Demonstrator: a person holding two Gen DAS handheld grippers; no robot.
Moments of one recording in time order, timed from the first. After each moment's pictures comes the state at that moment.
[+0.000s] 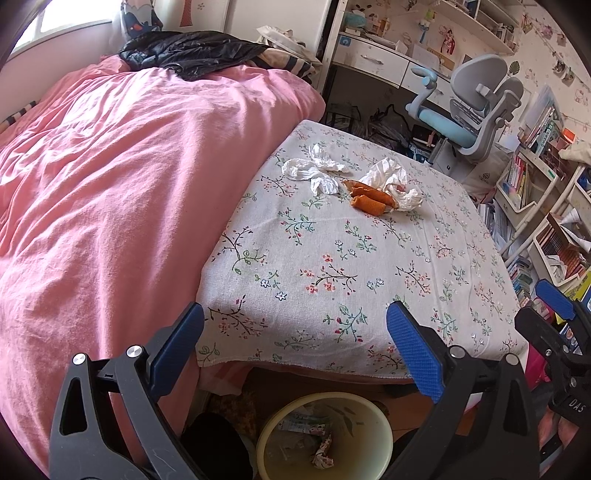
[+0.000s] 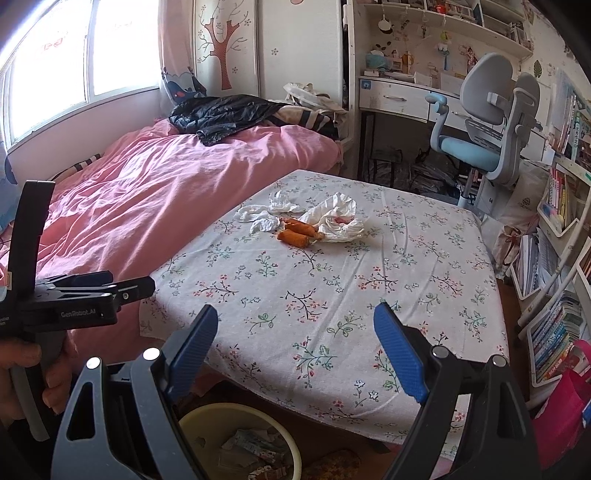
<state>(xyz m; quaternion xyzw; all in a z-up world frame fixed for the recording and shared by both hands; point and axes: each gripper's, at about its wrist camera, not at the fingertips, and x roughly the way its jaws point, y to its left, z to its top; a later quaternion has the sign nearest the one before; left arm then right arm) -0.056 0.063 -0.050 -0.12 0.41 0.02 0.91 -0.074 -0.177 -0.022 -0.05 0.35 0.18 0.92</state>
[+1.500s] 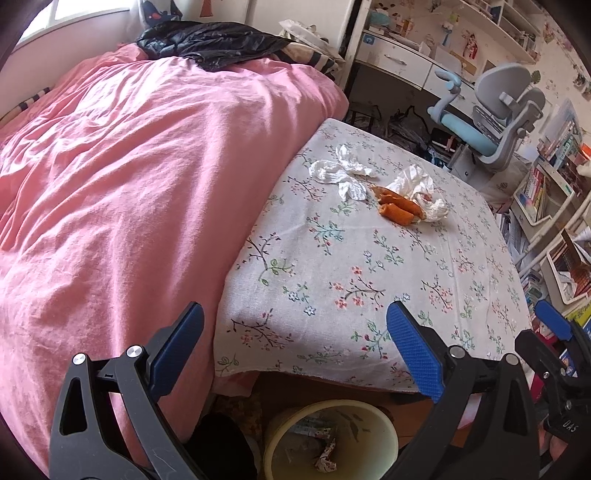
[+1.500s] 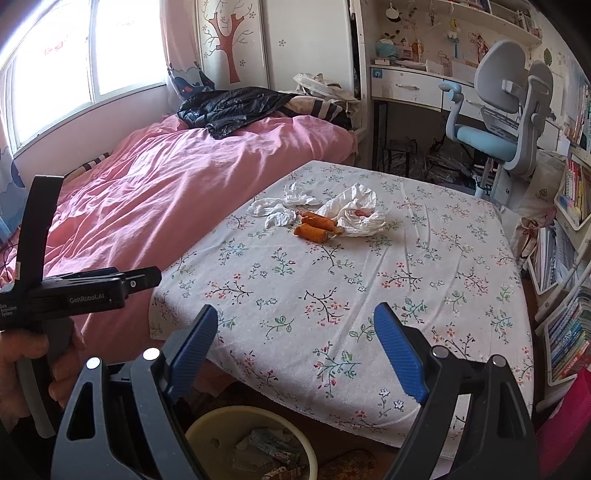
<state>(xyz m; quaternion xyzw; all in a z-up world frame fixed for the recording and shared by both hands) -0.040 0.086 -0.054 -0.14 0.42 0.06 0.90 -0.052 -0.161 -0.037 -0.03 0.37 0.20 0.91</state>
